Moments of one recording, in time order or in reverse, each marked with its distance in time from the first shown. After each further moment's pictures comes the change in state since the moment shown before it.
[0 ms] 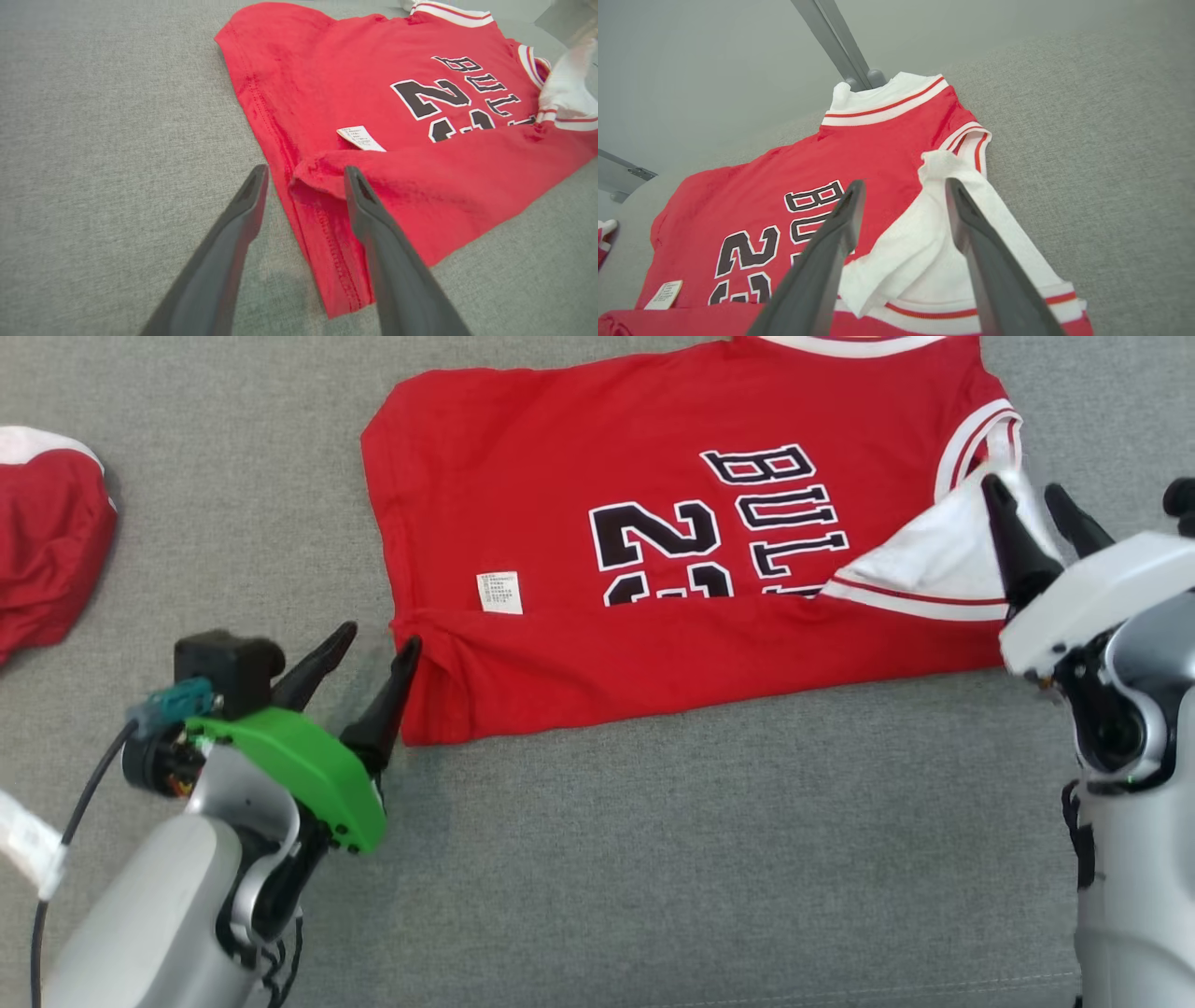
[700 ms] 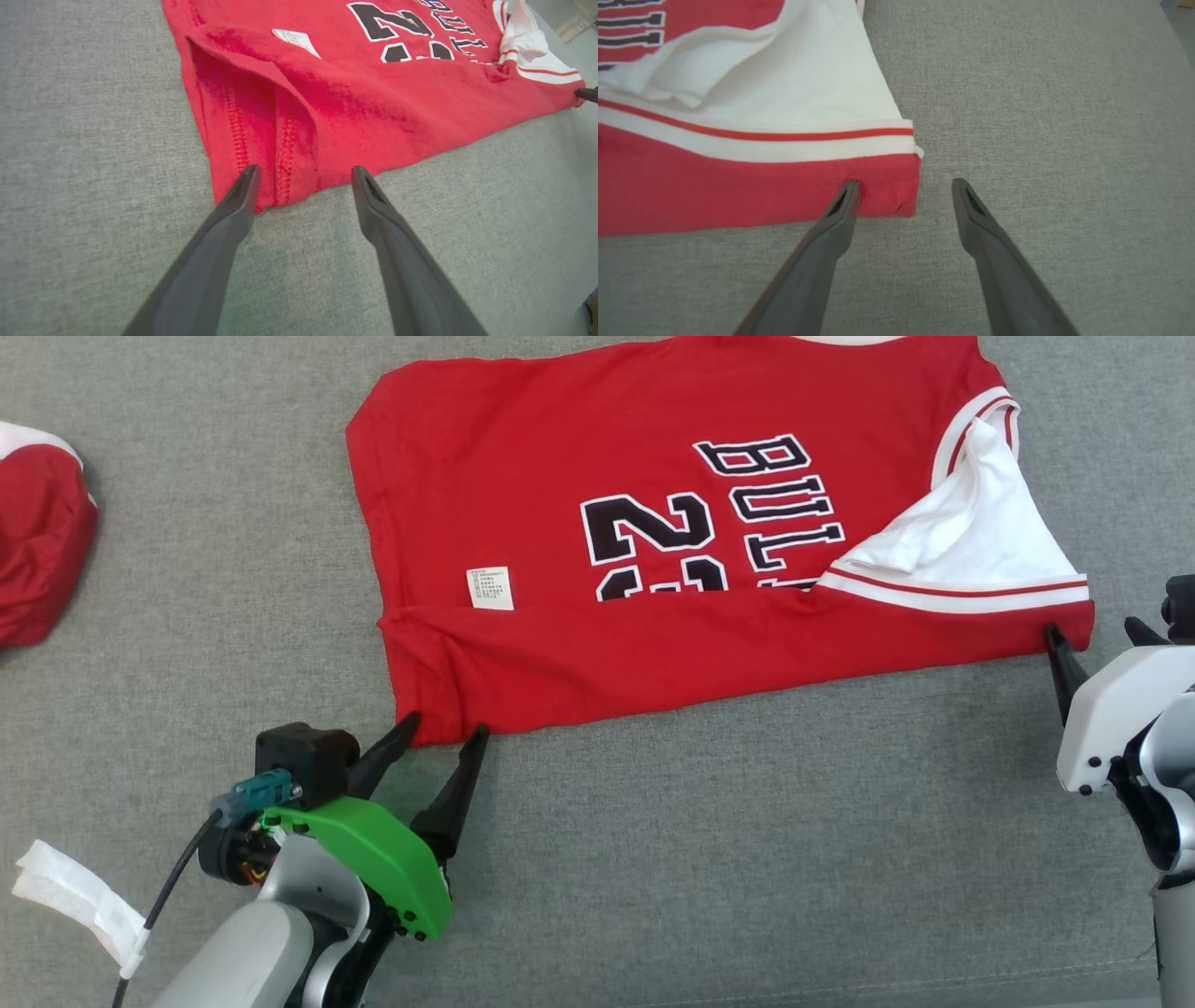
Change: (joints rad) left arm 0.163 -0.039 -0.058 -0.128 0.011 0.102 -0.002; right arm 0.212 -0.160 0.029 -0.061 -0.255 0.000 0.122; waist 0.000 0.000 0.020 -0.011
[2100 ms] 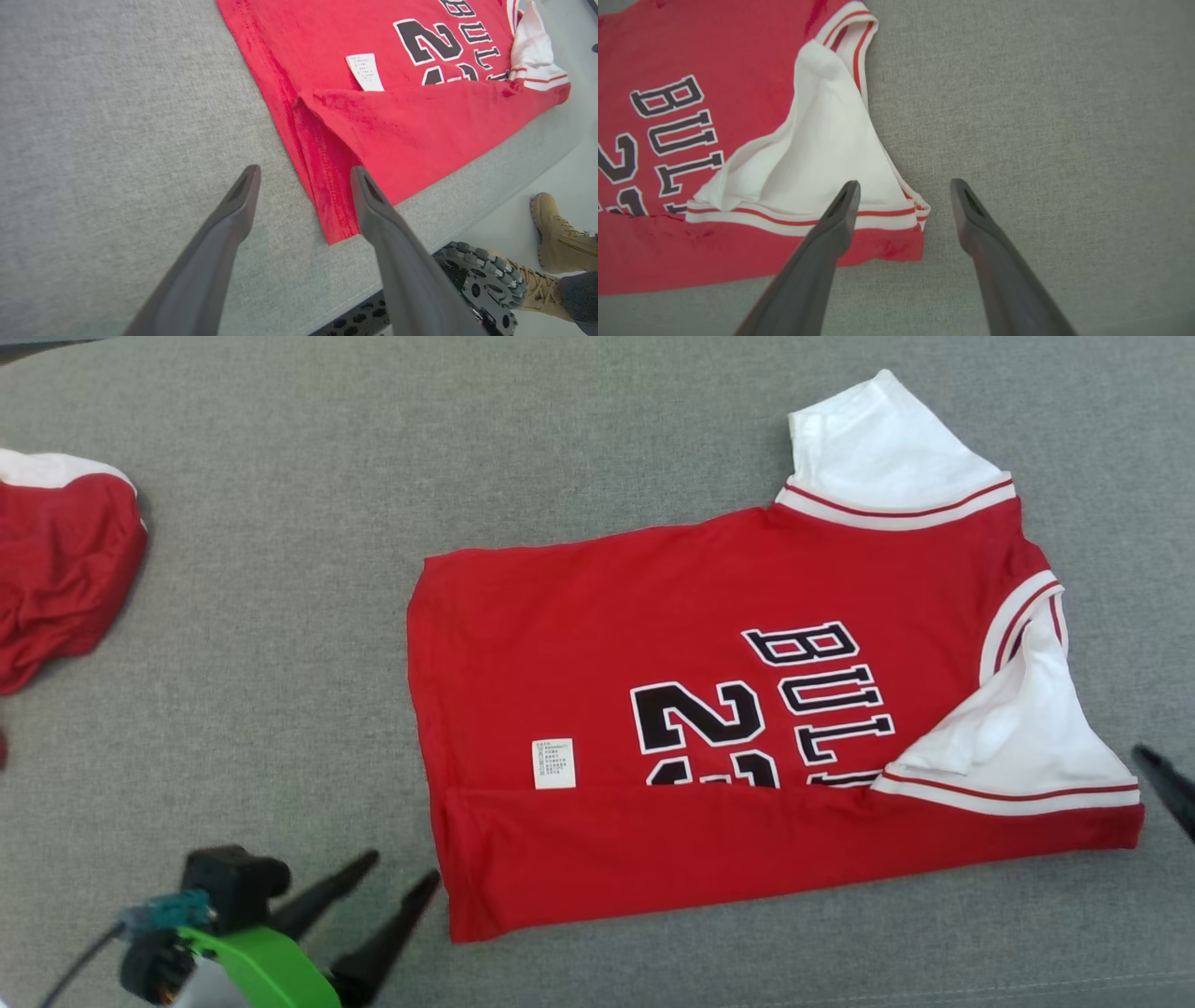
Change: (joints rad) left arm 0.256 0.242 0.012 -0.185 -0.155 -0.107 0.051; right arm 0.299 -0.149 -0.151 -0.231 0.435 0.000 0.310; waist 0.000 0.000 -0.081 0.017
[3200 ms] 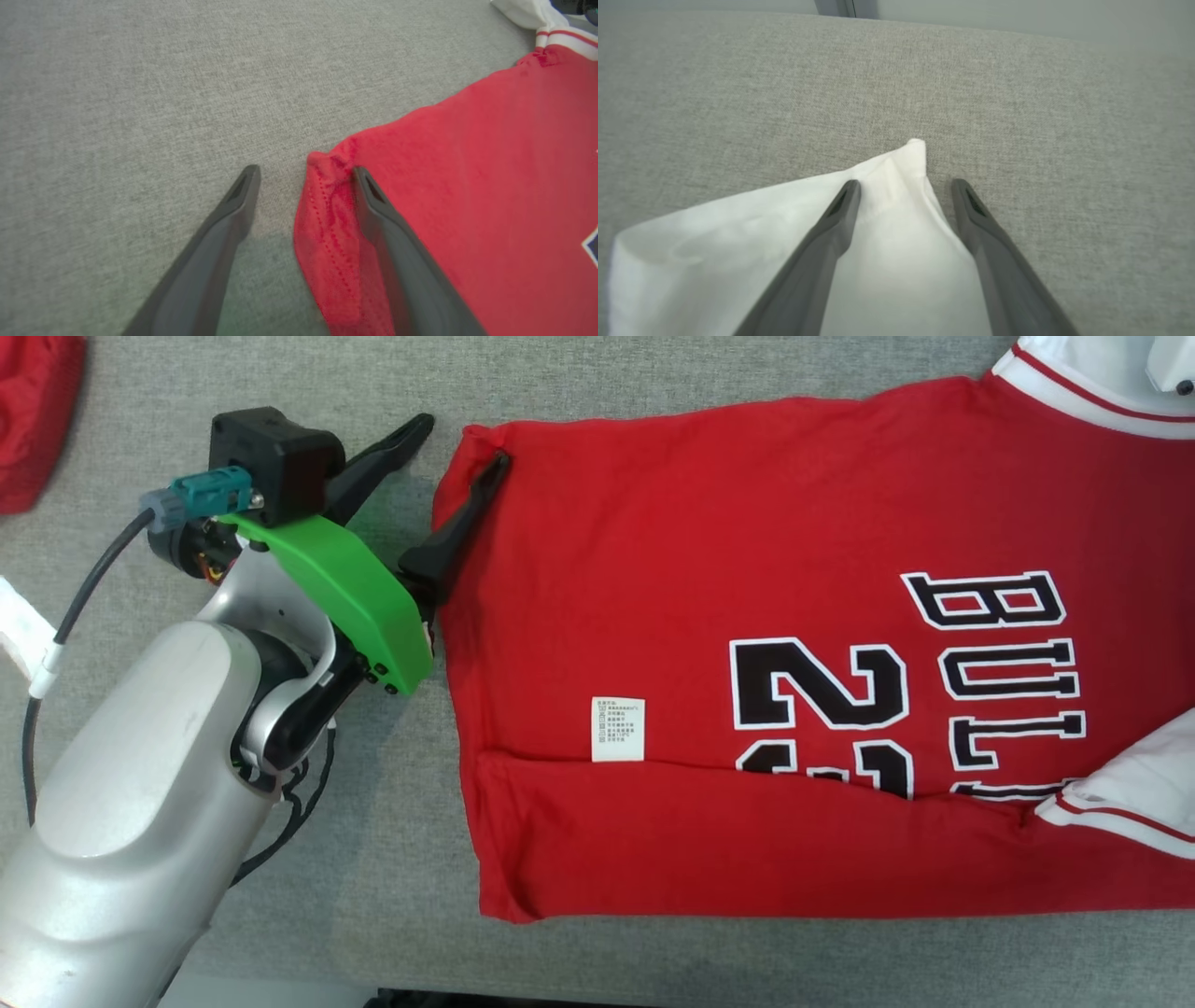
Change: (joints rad) left arm -0.772 -0.236 -0.062 0.328 0.128 -0.097 0.011; right arm -1.018 0.021 0.294 0.565 -0.360 0.000 -0.186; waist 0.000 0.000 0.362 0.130
